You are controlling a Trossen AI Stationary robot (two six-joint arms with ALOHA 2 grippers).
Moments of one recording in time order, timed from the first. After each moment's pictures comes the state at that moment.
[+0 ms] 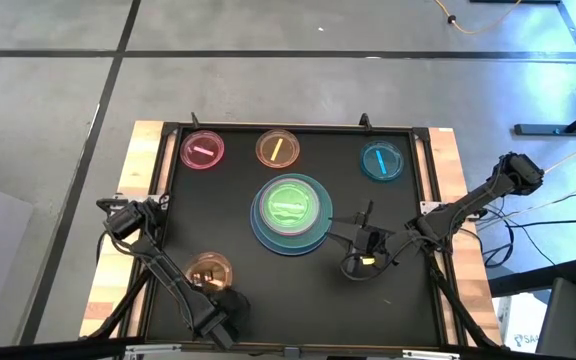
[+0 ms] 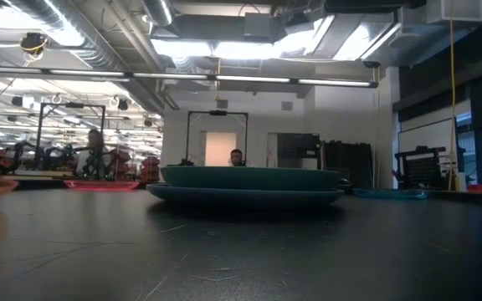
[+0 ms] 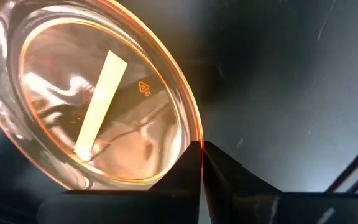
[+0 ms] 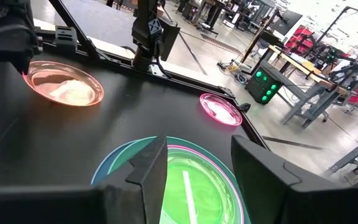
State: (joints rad) left arm -0.80 2.02 1.48 -1.21 0.06 -1.08; right arm 0.56 1.25 0.72 0.23 0.82 -0.19
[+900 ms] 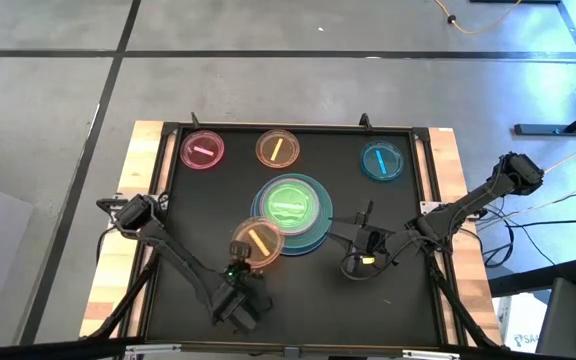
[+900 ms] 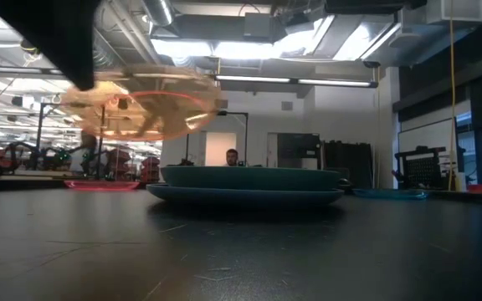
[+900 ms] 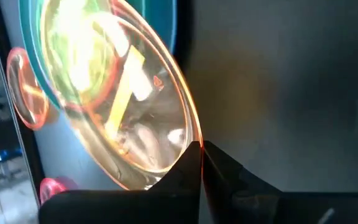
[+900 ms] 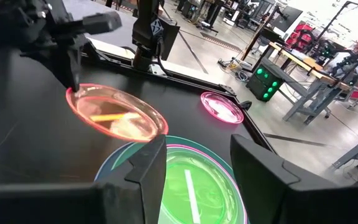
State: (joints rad) left arm -0.66 2.02 1.67 -1.38 -0.54 -0.55; right arm 0.56 1.25 0.72 0.23 0.82 -0.16
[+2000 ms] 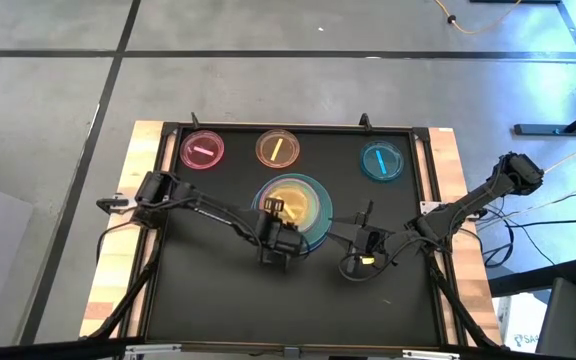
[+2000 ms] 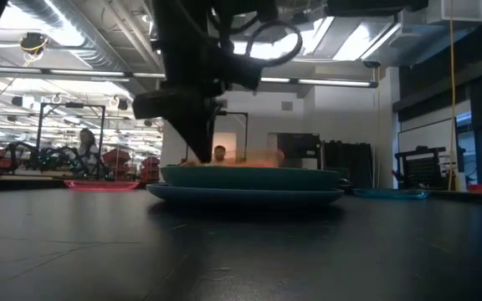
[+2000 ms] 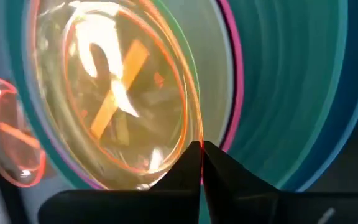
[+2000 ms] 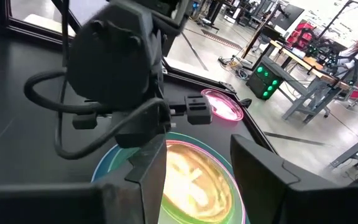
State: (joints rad) left arm -0.22 2.02 1.51 -0.95 -0.46 -0.07; right arm 0.56 1.25 0.72 0.21 0.82 -0.16
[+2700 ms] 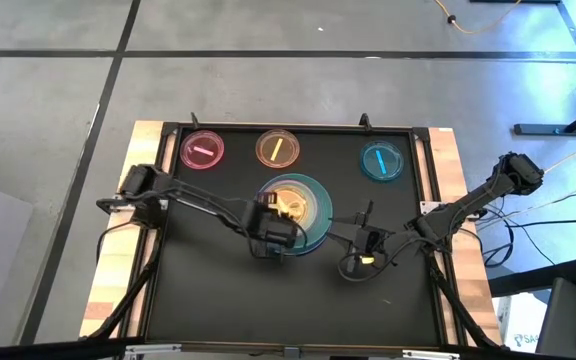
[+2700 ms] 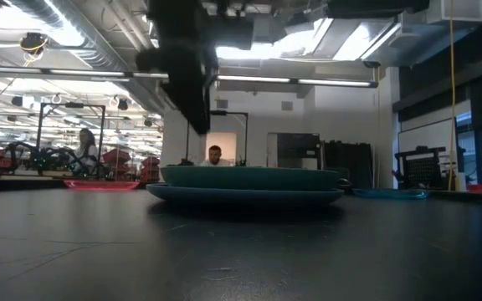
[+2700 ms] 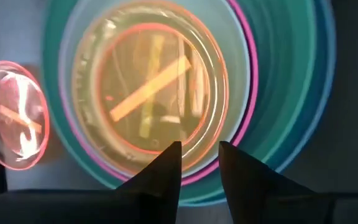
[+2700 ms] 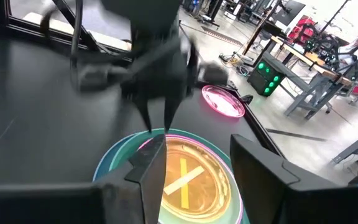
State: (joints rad) left arm -0.21 1.89 1.50 -0.97 -0.40 -0.15; right arm 0.56 1.25 0.72 0.19 0.82 -0.14
